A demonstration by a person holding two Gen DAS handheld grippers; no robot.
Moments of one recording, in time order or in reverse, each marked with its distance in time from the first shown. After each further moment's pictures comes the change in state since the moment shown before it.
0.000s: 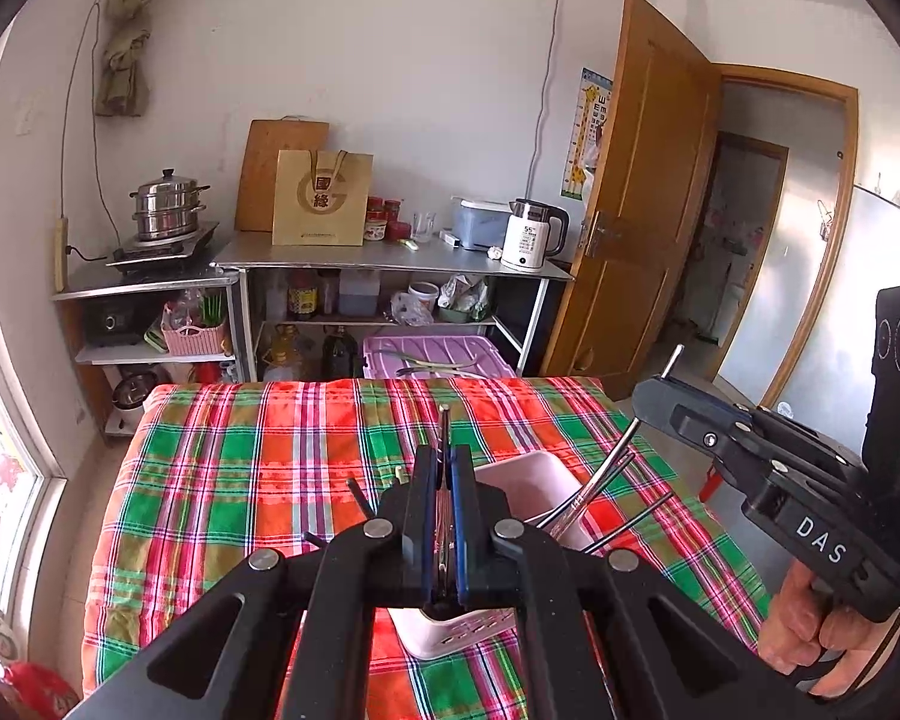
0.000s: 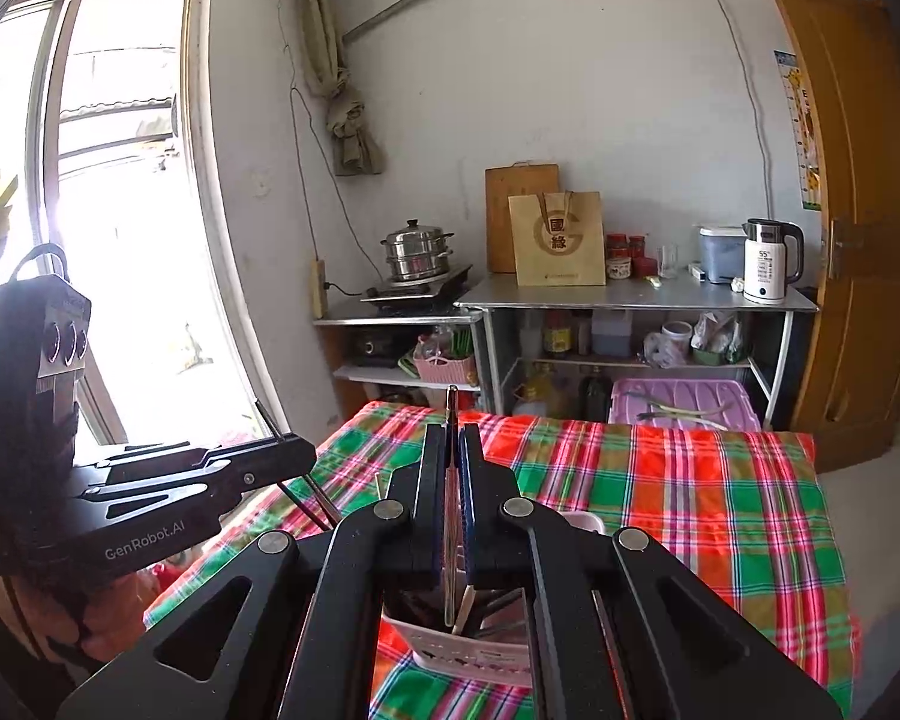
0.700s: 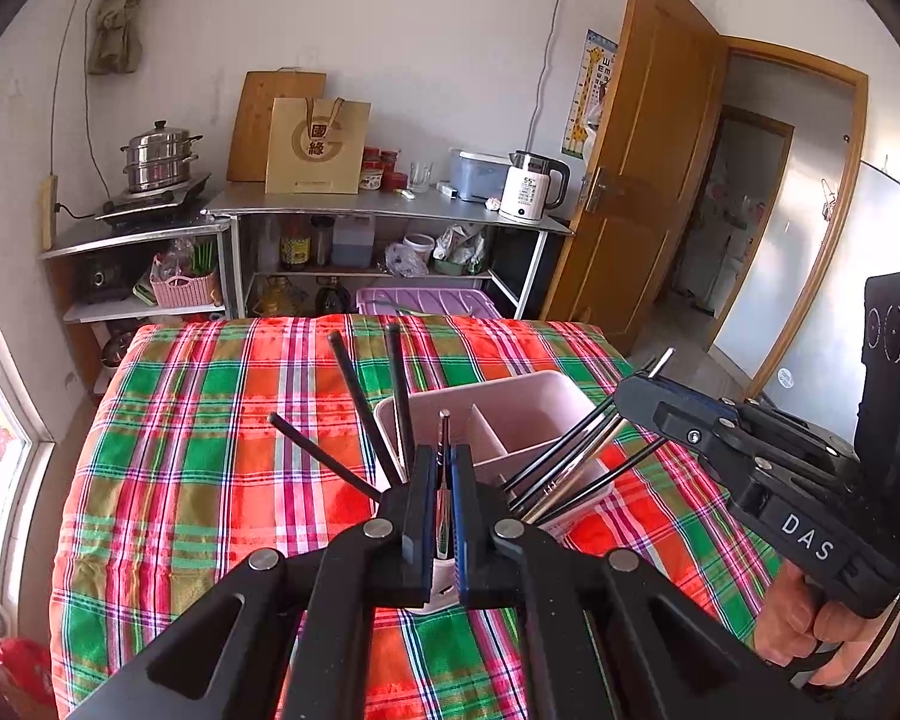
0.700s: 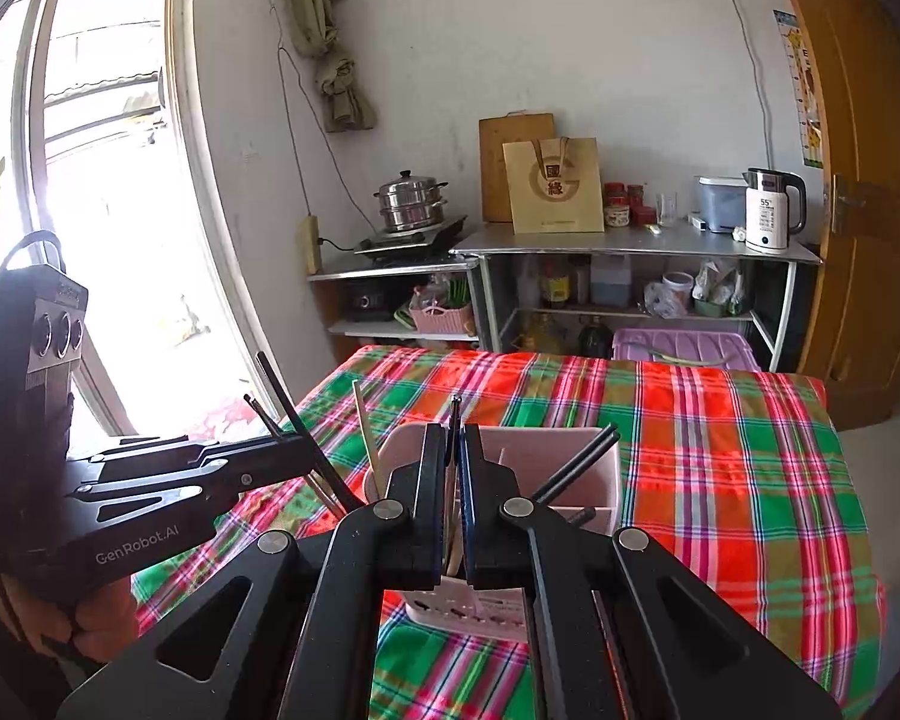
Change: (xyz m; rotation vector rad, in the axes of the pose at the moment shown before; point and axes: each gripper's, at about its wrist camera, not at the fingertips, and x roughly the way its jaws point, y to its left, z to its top) left arm 0.030 0.010 -0.041 -0.021 0.101 -0.022; right arm 0.023 -0.007 -0.043 0.027 0.108 -0.001
